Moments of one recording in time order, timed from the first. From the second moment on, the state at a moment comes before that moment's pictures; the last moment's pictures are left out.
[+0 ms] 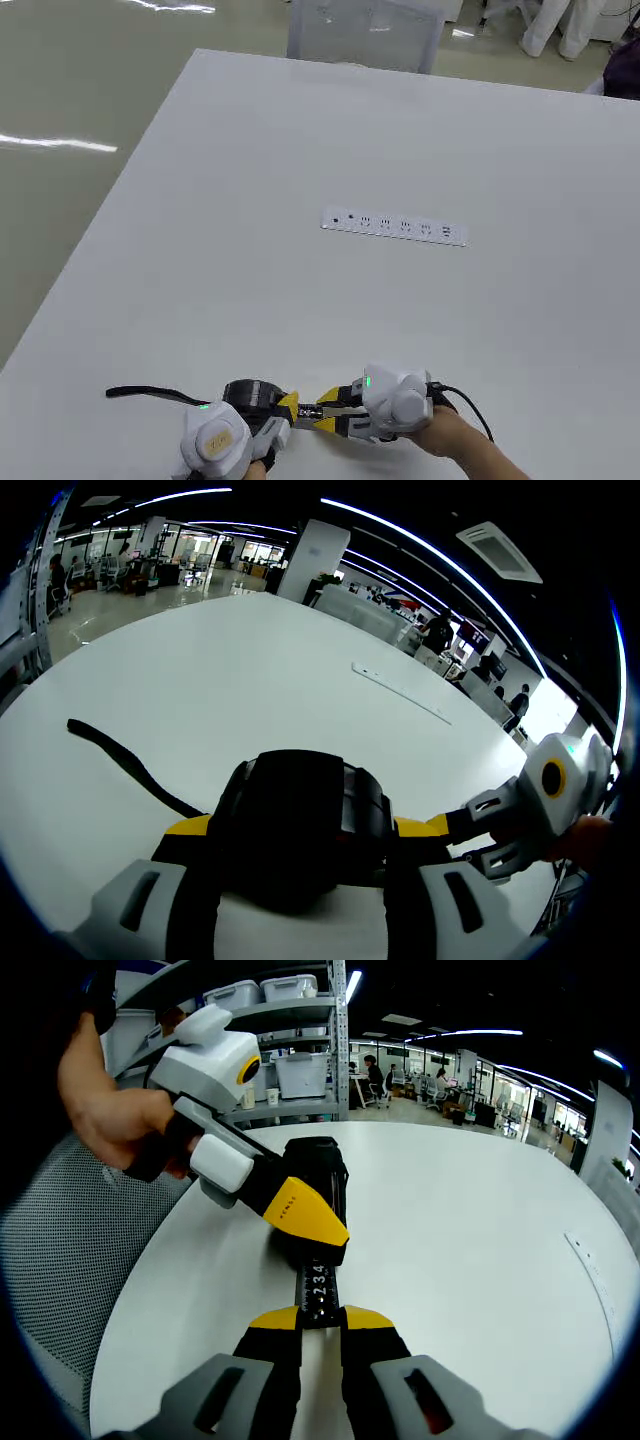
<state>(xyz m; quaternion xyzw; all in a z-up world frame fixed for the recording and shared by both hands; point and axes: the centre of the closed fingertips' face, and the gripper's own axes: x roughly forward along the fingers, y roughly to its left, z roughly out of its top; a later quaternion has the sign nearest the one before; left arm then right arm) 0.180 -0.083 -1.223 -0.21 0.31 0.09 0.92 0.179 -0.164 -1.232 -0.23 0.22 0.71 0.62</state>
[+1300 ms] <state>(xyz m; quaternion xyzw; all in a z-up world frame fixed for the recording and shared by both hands) 0.181 -0.082 -1.223 -0.22 0.31 0.08 0.92 0.174 -0.131 -1.237 -0.24 0.21 0.73 0.61</state>
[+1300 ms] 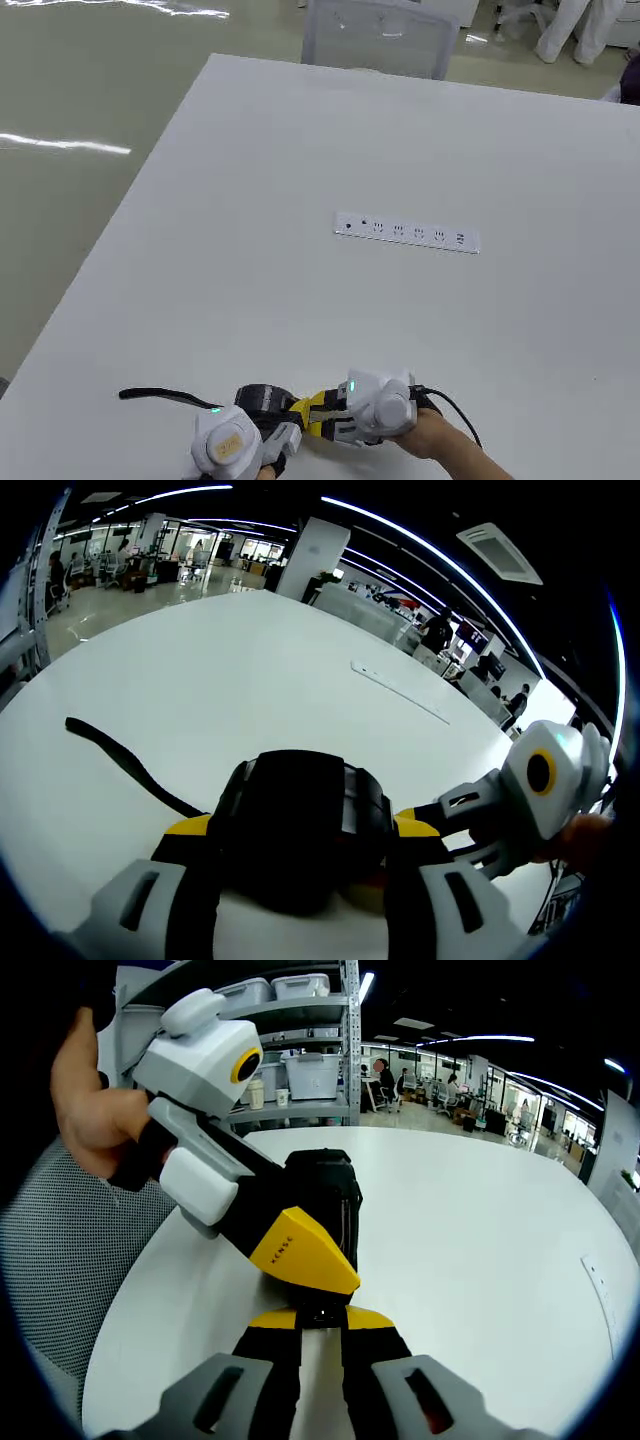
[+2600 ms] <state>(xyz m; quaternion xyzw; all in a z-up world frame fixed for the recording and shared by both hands) 0.179 -0.086 -1.226 -0.18 0.33 0.06 0.92 0.176 -0.134 -1.239 -0.23 0.23 0.70 0.63</state>
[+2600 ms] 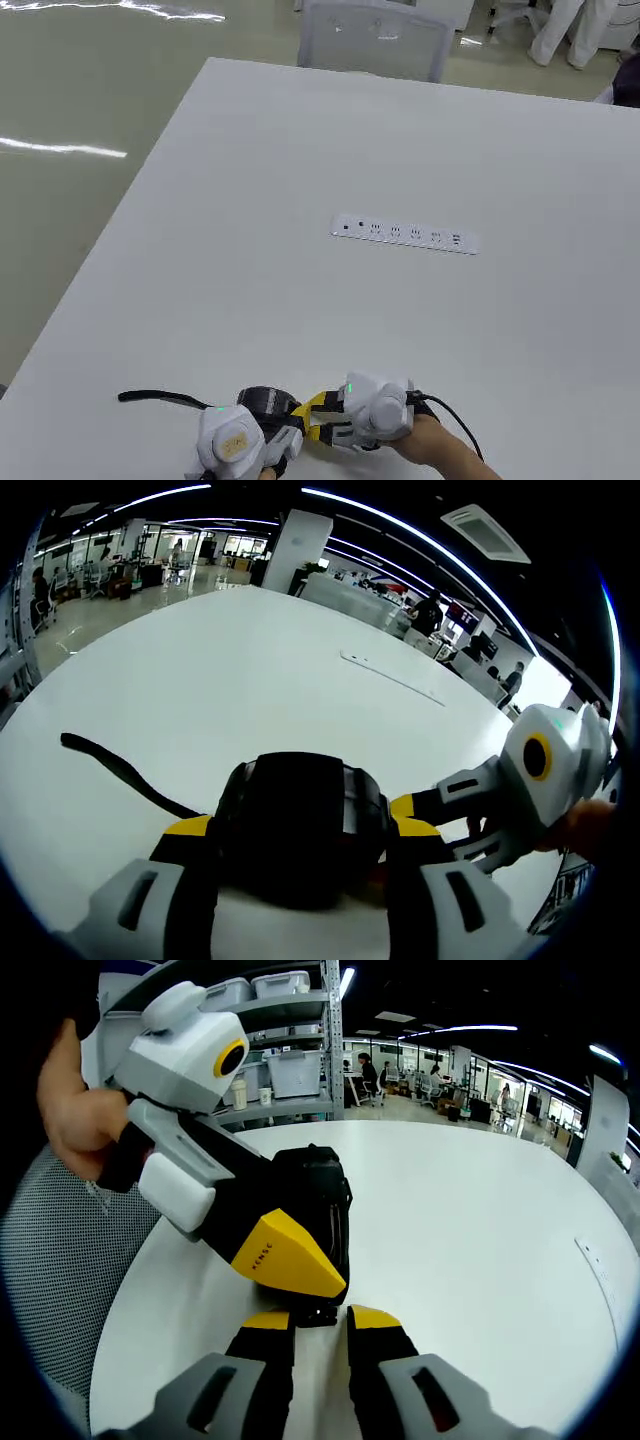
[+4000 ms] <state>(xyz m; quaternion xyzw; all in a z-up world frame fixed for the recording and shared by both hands) 0.165 -0.084 -1.187 -0.05 0.34 -0.09 0.93 0.183 -0.220 -1.193 -0.18 0.27 0.59 0.74</state>
